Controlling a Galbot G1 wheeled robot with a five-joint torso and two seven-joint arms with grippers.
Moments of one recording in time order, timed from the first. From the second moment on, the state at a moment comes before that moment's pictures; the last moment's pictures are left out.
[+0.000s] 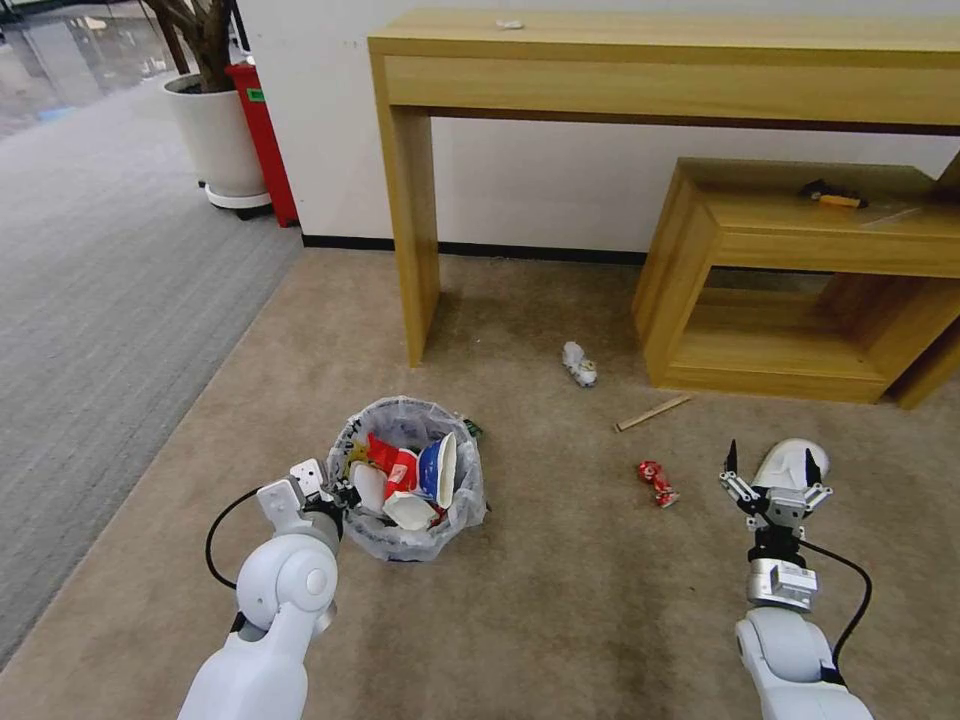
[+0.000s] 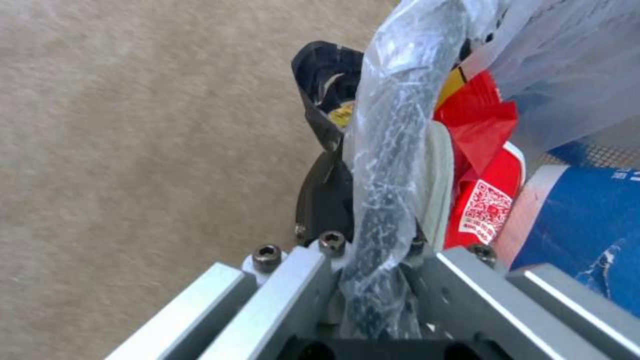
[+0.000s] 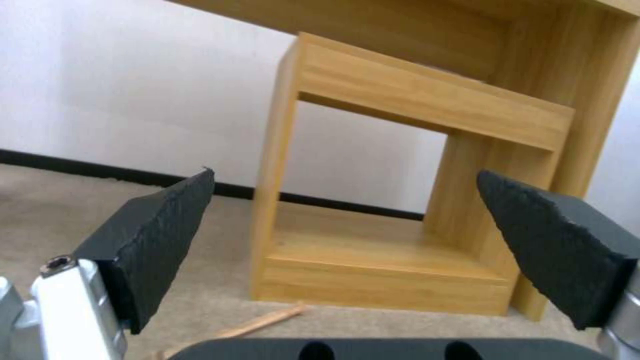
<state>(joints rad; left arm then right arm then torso) 1.23 -1.36 -0.43 -1.97 -0.78 0.61 -0.62 -1.25 1.27 0.66 1.37 0.05 0.58 0.24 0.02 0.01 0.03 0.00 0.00</state>
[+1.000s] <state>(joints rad) 1.24 -1.35 -0.44 -1.98 -0.78 0.60 -0.62 -1.25 1.29 0.64 1.38 0.01 0.59 0.24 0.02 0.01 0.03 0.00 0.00</state>
